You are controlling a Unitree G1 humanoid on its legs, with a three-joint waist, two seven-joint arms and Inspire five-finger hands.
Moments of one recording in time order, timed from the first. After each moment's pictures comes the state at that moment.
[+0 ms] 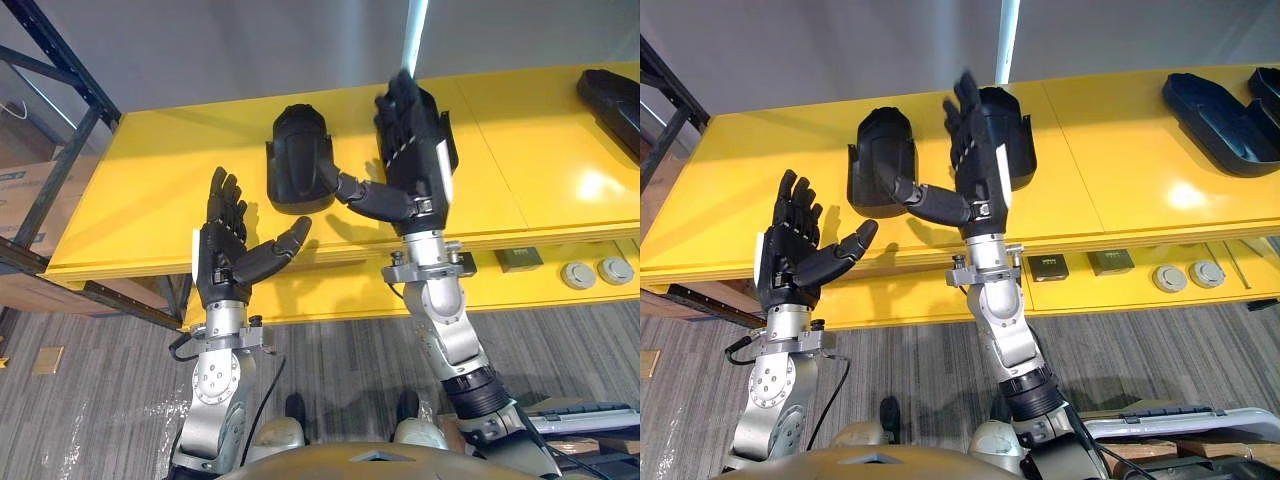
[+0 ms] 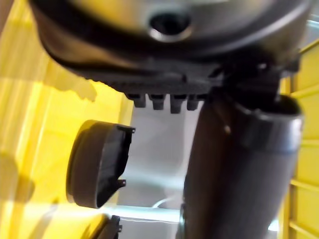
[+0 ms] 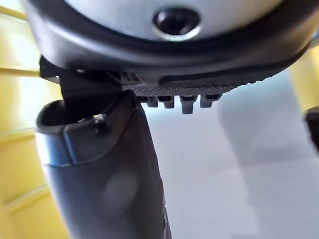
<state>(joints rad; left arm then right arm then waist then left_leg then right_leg) 0.24 0.11 -0.19 -0.27 -0.17 -0.29 0.27 -0.24 -0.12 0.28 -0.15 0.21 -0.44 -0.07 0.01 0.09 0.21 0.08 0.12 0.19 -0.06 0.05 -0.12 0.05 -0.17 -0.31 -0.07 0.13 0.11</state>
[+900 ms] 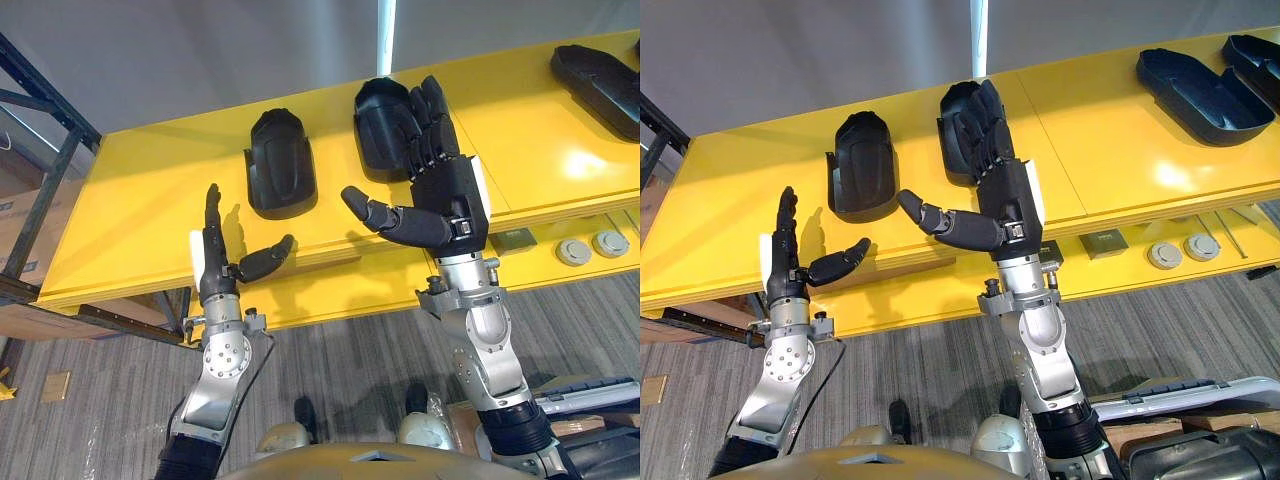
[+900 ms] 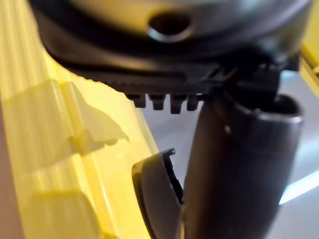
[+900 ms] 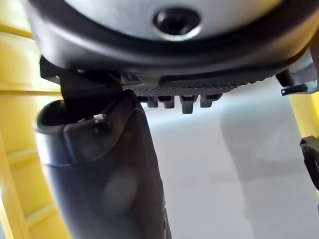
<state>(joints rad) 0.10 0.16 -0.14 -0.08 0.16 -0.10 0.53 -0.06 -0.24 0.20 -0.26 0.30 -0.38 0.04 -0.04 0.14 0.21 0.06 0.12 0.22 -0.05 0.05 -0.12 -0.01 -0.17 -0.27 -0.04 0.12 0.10</state>
